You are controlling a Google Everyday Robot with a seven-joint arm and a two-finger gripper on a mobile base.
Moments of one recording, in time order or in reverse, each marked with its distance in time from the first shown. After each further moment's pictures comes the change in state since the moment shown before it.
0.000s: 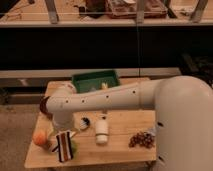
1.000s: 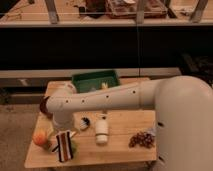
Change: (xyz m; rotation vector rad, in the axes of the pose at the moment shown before) arm 0.000 0.000 -0.001 -0.001 0.002 -0.001
